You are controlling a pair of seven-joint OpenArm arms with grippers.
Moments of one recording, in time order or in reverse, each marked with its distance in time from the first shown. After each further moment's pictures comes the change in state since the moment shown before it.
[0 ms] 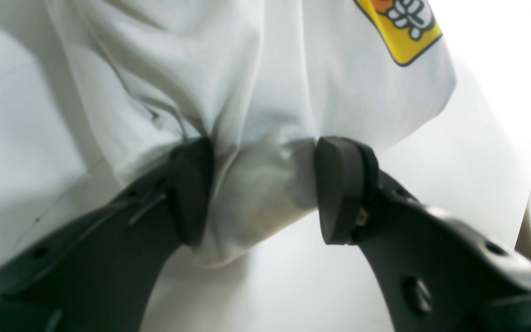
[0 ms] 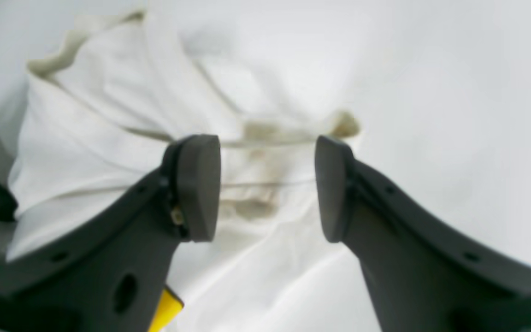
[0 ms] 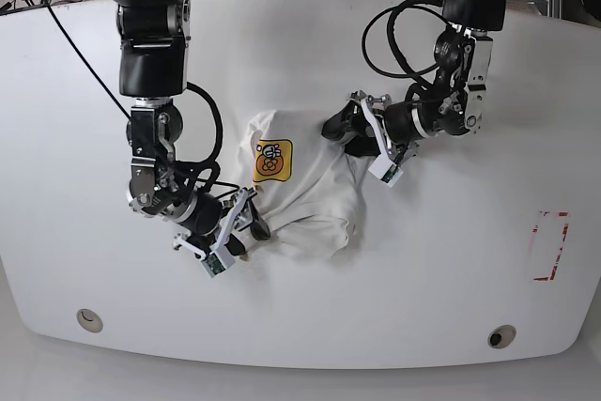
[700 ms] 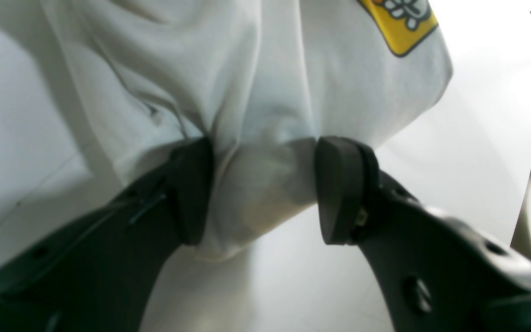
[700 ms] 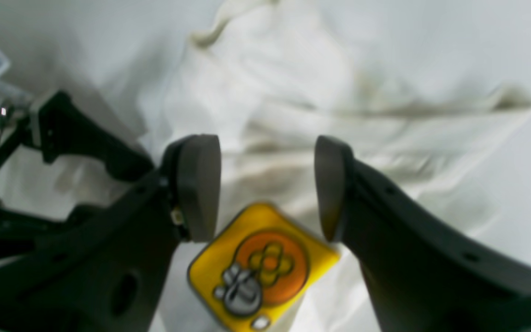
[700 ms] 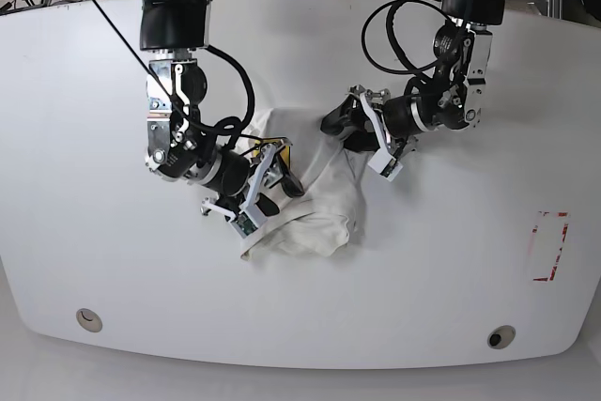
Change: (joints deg) left arm 2.4 0.1 0.0 1.6 0.0 0.1 -0.8; right arm -13.3 -4.4 -0.3 18.5 7.0 0.2 -13.1
